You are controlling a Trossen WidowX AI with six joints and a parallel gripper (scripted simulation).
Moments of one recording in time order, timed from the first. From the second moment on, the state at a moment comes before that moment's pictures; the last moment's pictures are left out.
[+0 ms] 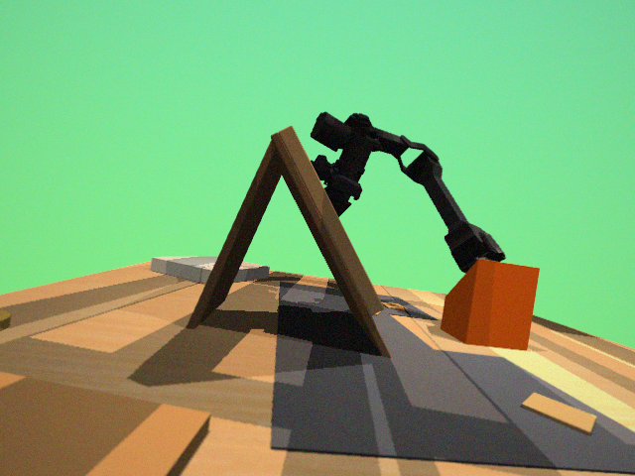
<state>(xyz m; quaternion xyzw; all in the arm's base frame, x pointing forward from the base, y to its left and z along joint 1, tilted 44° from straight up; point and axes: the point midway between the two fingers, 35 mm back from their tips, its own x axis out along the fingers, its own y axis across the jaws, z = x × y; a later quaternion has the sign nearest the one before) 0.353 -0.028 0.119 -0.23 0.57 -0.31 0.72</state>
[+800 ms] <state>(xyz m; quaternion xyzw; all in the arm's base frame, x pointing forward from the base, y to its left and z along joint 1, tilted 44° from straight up) 0.323 0.053 0.121 -0.28 0.48 -0.29 0.78</state>
